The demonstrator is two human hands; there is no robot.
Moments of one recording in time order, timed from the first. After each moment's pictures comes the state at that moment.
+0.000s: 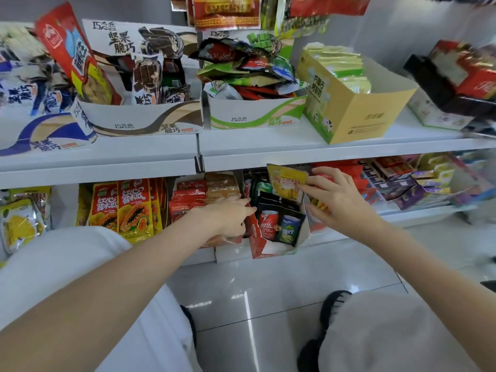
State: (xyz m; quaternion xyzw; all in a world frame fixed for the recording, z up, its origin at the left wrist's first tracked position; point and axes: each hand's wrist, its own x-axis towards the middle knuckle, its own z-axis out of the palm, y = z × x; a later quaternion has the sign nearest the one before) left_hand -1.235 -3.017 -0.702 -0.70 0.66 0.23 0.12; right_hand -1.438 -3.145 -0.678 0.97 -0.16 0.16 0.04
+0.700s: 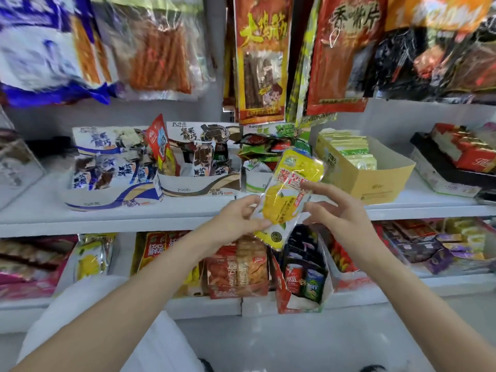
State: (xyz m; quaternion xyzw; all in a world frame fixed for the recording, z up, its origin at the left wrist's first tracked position) left_hand -1.218 -2.965 -0.582 -0.66 0.42 0.40 -0.48; right_hand -1.390 -3.072 -0.559 0.75 -0.19 0.33 -0.55
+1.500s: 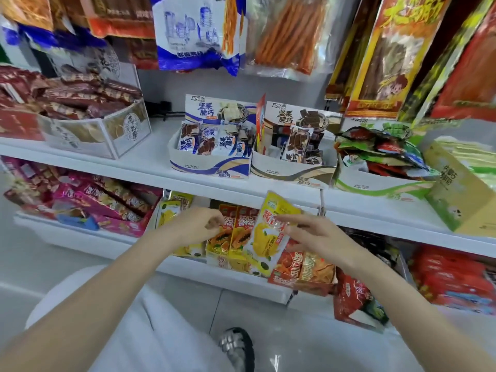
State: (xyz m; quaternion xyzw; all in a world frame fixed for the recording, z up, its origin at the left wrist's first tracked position) left_hand -1.095 -2.800 -0.641 -0.88 0.39 0.20 -0.16; right_hand -1.275 -2.988 -0.600 0.85 -0.10 -0.01 -0.52
